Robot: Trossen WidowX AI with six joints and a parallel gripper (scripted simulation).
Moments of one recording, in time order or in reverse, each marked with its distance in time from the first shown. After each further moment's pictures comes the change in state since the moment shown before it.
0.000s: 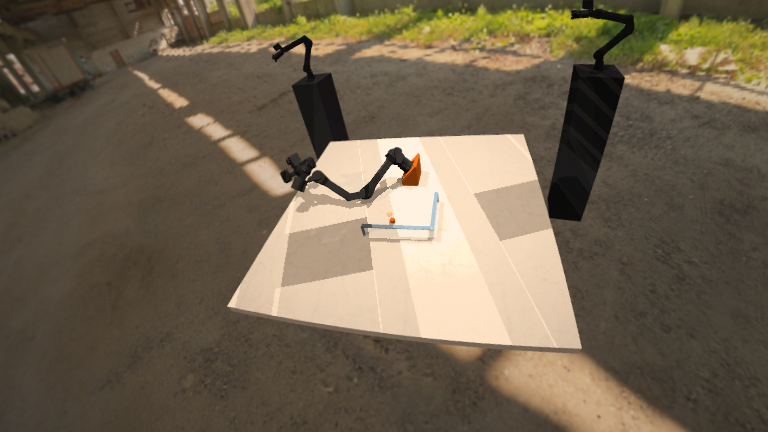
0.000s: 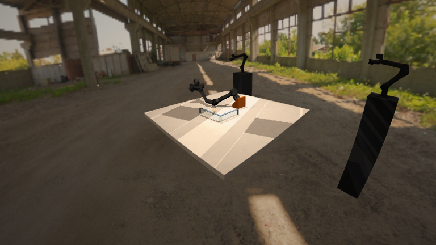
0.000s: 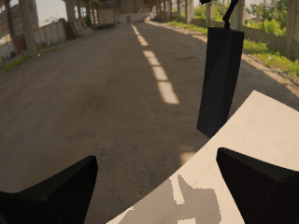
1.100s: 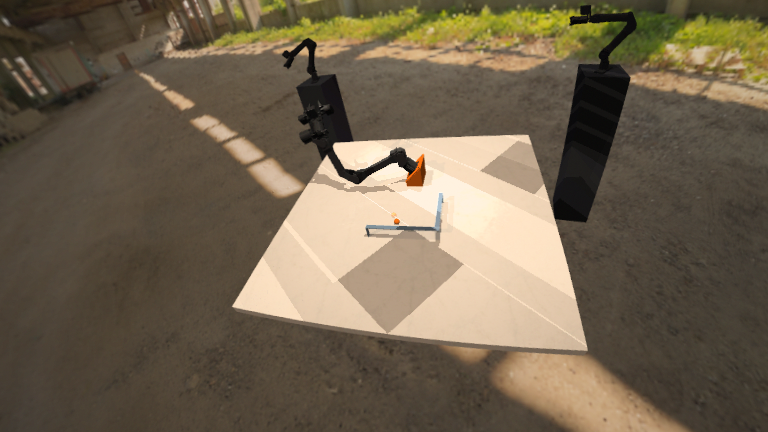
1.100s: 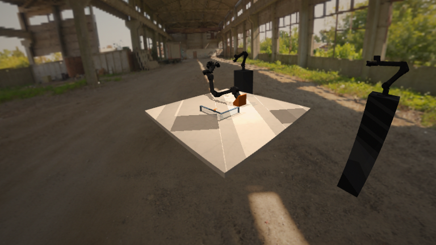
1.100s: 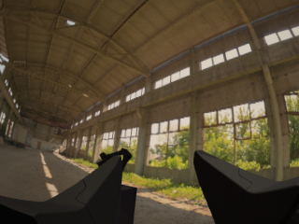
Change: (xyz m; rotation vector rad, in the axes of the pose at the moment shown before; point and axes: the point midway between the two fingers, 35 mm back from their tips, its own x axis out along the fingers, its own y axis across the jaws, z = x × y) arm -0.015 -0.215 0.272 -0.246 -0.883 -0.606
